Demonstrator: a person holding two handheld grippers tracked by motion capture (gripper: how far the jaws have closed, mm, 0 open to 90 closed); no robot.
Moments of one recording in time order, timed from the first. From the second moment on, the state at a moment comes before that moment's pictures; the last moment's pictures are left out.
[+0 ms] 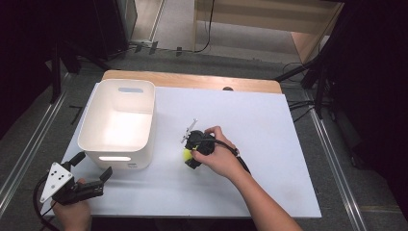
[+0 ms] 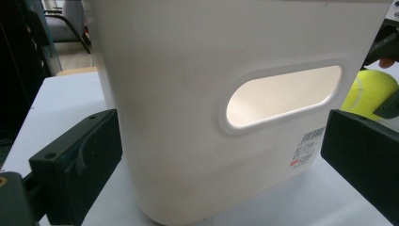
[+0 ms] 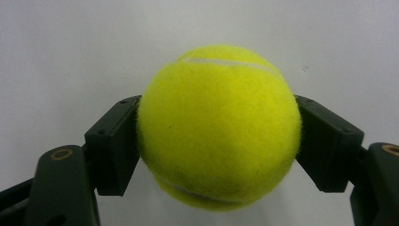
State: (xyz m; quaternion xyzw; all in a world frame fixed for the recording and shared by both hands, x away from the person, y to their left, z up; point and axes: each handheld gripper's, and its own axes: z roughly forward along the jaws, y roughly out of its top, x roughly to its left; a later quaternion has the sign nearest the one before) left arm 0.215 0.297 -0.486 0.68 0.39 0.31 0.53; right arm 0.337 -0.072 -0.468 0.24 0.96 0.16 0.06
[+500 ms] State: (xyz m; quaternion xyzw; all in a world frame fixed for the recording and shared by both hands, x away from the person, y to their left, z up) left arm 0.215 0.297 -0.486 0.68 0.39 0.31 0.54; right arm 0.339 -0.070 -0.470 0.25 0.95 0.16 0.06
